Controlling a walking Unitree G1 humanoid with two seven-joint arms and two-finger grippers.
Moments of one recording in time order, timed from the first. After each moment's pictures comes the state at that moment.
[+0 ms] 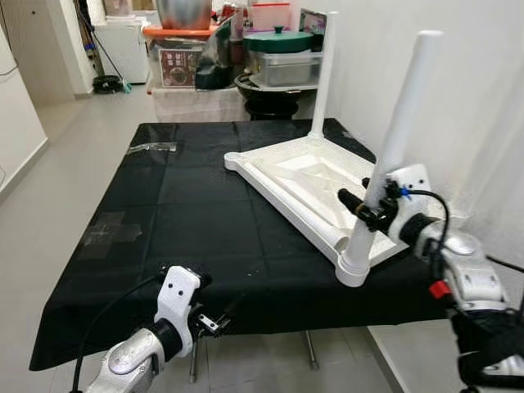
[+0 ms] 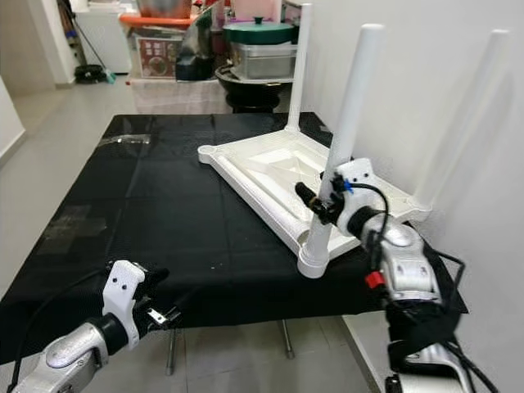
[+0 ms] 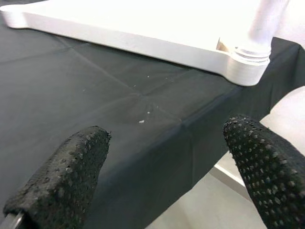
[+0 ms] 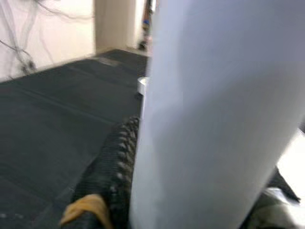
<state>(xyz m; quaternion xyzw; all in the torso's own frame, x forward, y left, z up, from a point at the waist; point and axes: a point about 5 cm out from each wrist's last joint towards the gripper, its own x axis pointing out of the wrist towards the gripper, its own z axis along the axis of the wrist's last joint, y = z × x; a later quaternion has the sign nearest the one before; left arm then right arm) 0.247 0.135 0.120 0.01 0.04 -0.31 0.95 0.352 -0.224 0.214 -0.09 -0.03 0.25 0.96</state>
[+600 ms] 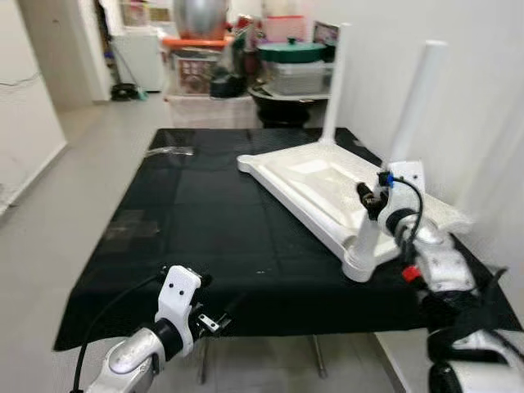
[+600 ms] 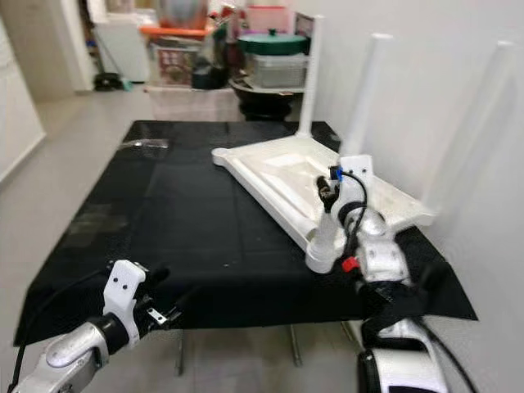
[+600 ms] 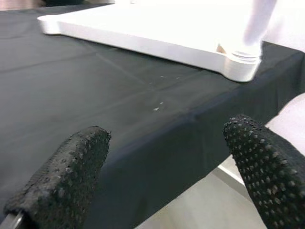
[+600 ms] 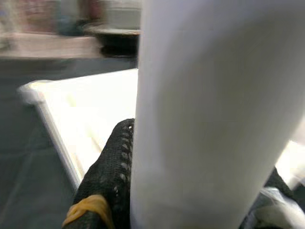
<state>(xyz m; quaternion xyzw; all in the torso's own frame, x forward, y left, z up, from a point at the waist) 0.246 0.136 0.118 0.01 0.04 -0.31 0.95 0.363 -0.230 0.191 -0.03 0.02 -0.16 0.99</state>
